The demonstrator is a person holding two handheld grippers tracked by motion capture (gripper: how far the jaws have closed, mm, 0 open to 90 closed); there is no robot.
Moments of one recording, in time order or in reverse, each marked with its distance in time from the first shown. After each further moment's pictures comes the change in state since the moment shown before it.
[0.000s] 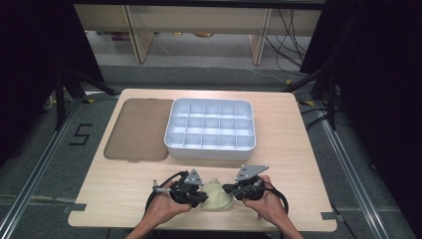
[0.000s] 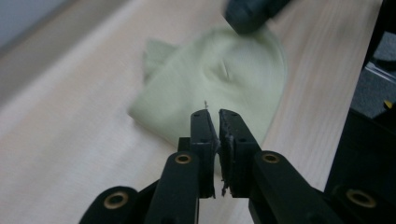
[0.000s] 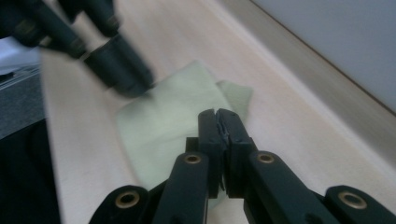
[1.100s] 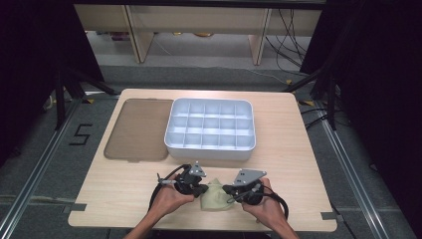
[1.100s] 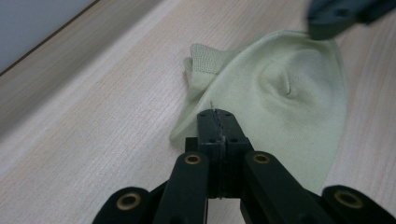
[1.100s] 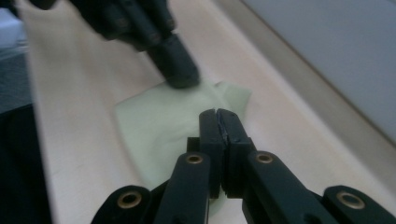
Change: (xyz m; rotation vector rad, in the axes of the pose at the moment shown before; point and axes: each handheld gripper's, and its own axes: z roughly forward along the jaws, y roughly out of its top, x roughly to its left) left arm 0.018 0.001 0.027 0.041 0.034 -0.032; right arm 0.008 0.003 0.004 0.004 -0.114 -0.086
